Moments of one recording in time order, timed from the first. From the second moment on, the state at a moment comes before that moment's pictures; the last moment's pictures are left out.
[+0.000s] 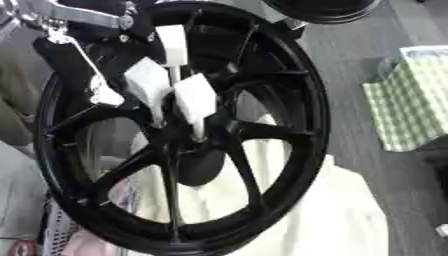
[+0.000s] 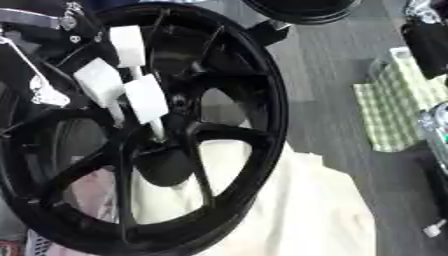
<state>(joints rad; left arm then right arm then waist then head) -1.16 0.72 -0.60 -1.59 -0.30 -0.06 -0.91 -0.26 -0.63 -0.07 -1.98 0.15 0.28 -0.61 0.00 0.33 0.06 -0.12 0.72</state>
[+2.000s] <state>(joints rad) -1.16 0.70 -0.52 -1.60 -0.30 0.01 -0.91 -0.26 -0.62 -0.07 -1.98 0.14 0.27 -0.62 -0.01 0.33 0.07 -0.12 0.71</state>
